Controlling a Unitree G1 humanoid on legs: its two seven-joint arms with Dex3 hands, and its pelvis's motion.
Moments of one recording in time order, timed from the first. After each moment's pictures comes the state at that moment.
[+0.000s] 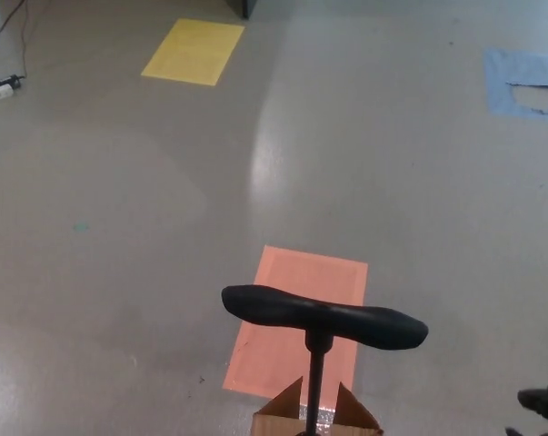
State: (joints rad) left_arm -0.29 0.65 -0.04 1.14 0.15 -0.16 -0.16; right_arm -0.41 -0.37 0.04 1.24 -0.19 -0.10 0.08
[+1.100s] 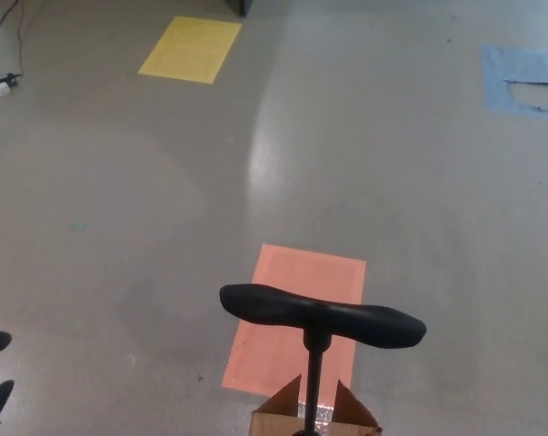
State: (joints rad) left_arm -0.33 0.63 -0.06 1.06 0.15 -0.22 -0.19; right_arm -0.18 -0.33 -0.29 0.32 0.01 -0.31 0.12
